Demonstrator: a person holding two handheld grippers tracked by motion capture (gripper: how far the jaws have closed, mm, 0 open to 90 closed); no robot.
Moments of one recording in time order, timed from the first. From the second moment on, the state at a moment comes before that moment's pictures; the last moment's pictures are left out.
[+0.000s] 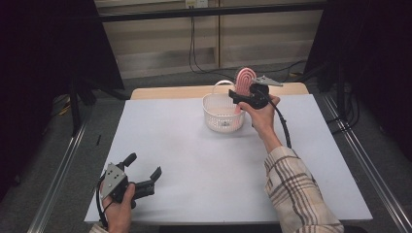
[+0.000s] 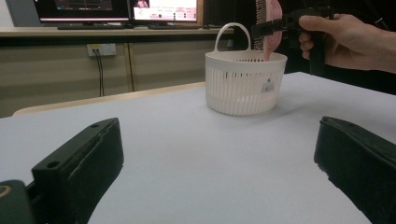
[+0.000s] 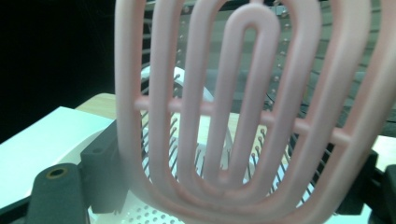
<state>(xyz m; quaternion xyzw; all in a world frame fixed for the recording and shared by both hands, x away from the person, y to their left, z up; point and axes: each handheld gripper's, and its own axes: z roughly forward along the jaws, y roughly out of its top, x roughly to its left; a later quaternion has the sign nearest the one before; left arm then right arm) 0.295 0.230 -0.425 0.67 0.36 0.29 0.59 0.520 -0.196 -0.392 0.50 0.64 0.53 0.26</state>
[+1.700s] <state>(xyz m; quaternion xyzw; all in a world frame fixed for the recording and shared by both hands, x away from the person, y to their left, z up) 0.295 0.231 -0.425 0.67 0.36 0.29 0.59 0.521 -0.204 -0.393 0.51 0.63 0.52 0.26</state>
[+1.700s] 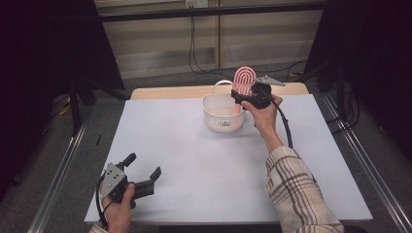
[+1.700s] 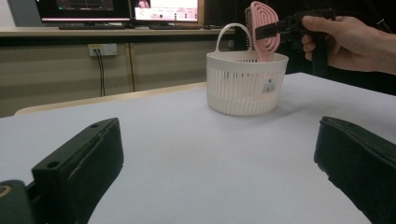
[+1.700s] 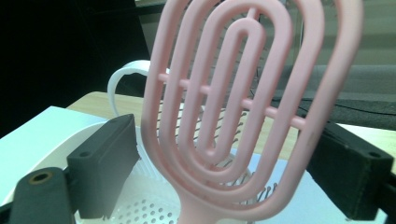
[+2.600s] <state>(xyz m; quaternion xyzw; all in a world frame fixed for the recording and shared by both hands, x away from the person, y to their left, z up) 0.295 0.231 -0.425 0.67 0.36 0.29 0.59 0.500 -0.210 -0.378 0.49 0.64 0.50 0.32</state>
